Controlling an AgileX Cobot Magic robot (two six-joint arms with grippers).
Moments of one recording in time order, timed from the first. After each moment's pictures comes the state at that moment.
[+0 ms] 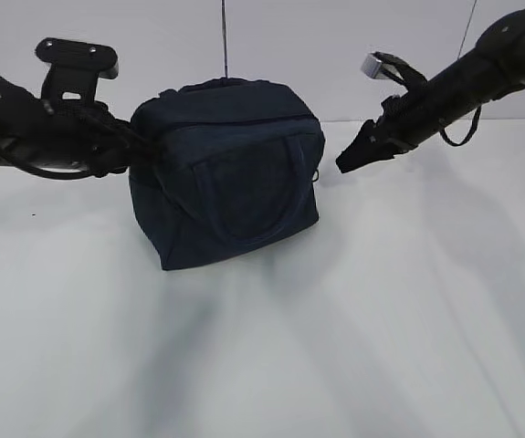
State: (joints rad) left arm -0.42 1.81 -1.05 -0.84 -0.12 0.74; right arm 0.02 2.43 -2.10 0.80 1.20 -1.06
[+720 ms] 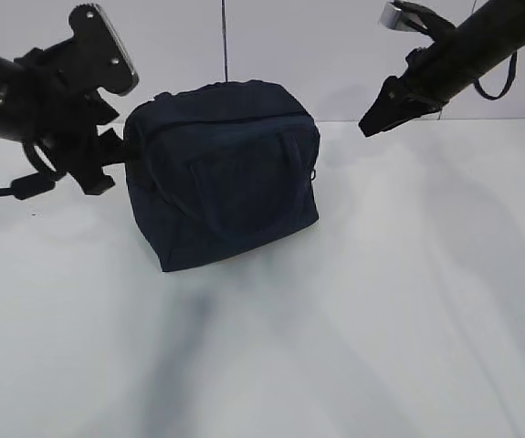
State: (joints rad) left arm -0.42 1.64 -1.05 0.00 0.16 0.74; right arm 0.02 2.28 -2.10 0.65 1.22 -0.87
